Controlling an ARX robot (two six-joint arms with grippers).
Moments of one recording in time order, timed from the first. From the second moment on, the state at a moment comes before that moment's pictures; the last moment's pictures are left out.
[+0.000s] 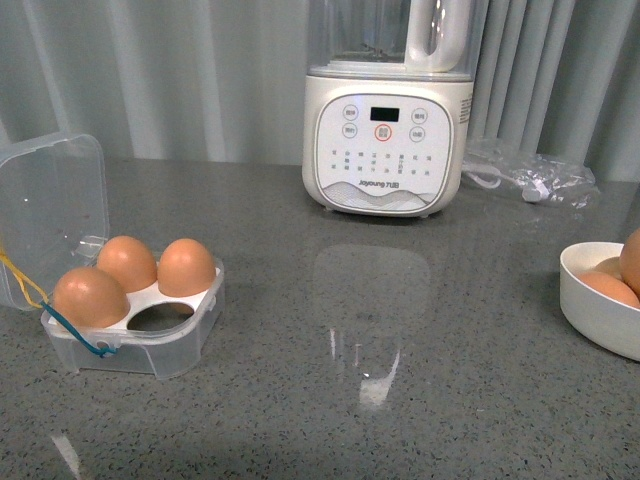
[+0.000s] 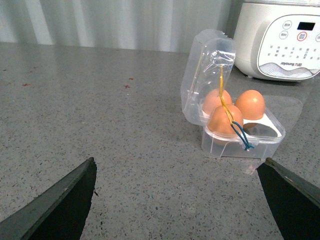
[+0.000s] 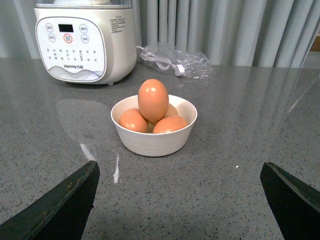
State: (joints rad) left arm 0.00 0.00 0.03 0.00 0.00 0.00; right arm 0.00 0.00 0.01 0.00 0.00 -0.01
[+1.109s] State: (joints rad) left arm 0.00 0.00 0.03 0.00 0.00 0.00; right arm 0.00 0.00 0.01 0.00 0.00 -0.01
